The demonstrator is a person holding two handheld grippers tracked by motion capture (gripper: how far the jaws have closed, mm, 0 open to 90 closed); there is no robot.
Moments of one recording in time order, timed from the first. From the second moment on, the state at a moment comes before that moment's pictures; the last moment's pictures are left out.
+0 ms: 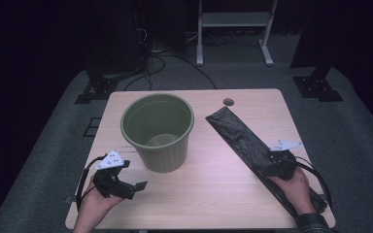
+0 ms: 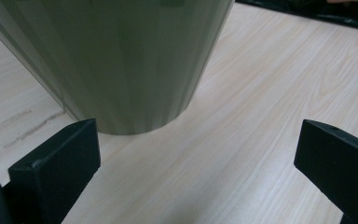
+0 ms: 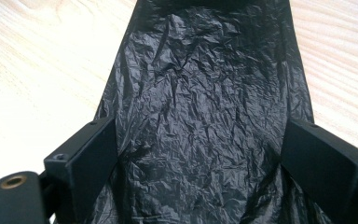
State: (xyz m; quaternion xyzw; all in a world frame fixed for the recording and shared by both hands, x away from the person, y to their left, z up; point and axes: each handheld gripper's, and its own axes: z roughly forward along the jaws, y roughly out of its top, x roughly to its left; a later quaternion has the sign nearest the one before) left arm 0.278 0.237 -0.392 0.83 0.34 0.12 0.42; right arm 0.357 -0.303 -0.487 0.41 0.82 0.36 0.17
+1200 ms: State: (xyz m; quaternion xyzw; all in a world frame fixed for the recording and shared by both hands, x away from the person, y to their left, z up) left arm 0.299 0.251 -0.322 0.82 0.34 0.13 0.43; right arm 0.357 -0.303 -0.487 0.41 0.82 0.36 0.17
